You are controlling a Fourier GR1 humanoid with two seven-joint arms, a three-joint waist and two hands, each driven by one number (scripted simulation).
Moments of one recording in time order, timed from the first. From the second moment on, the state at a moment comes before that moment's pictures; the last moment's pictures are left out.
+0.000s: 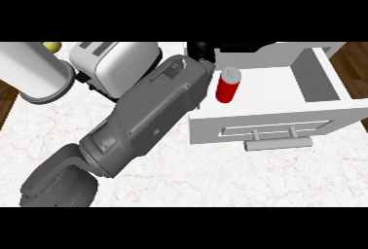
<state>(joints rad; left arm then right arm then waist) -1.40 0.00 -0.60 -0.49 1.03 0.78 -0.27 0.22 -0.10 -0.63 -2.37 -0.26 0.52 0.13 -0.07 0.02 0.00</state>
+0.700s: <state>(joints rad) -1.41 0.00 -0.60 -0.51 1.06 0.79 -0.28 -0.02 -0.11 -0.28 -2.30 0.41 0.44 0.06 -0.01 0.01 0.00</state>
